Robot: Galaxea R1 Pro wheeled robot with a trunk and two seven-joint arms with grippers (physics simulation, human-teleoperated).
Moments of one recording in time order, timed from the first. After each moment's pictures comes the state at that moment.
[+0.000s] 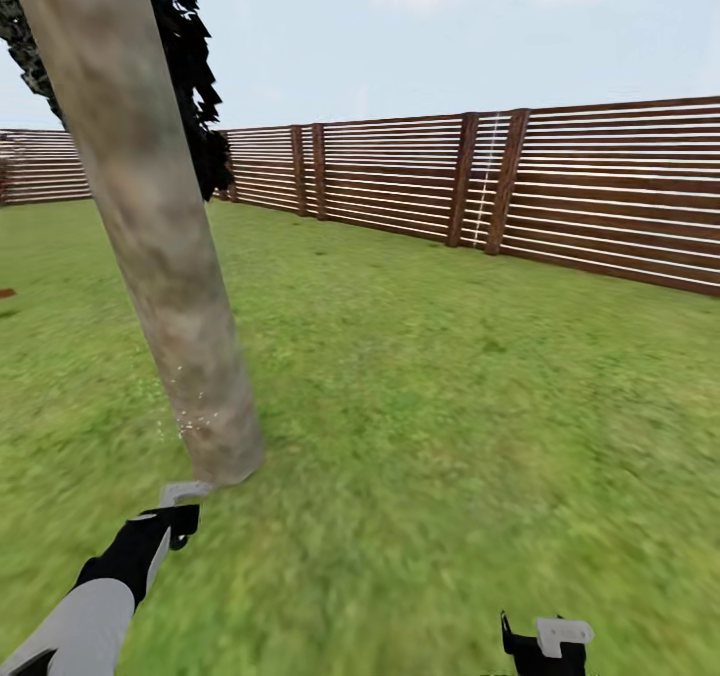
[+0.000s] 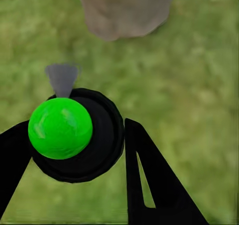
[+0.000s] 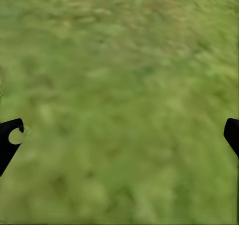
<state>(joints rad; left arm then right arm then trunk) -0.69 0.08 0.58 -0.46 -0.52 0.24 -0.08 -0.41 -0.08 -0.14 -0.06 0.17 -0.66 -0.15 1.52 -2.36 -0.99</state>
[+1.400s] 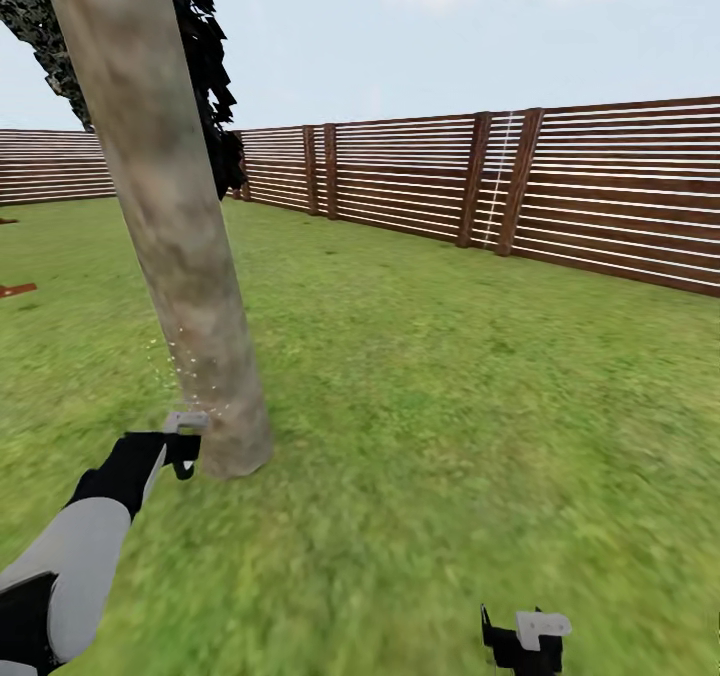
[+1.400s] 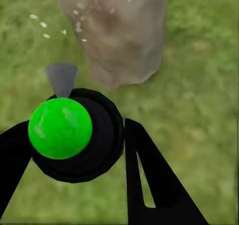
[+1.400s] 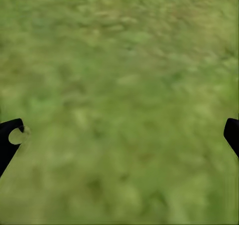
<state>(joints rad) -0.89 0.15 0.37 -0.53 -0.44 0.47 -0.21 -0.41 -0.03 -0.14 -0.09 0.18 -0.65 -0.15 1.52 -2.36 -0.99</state>
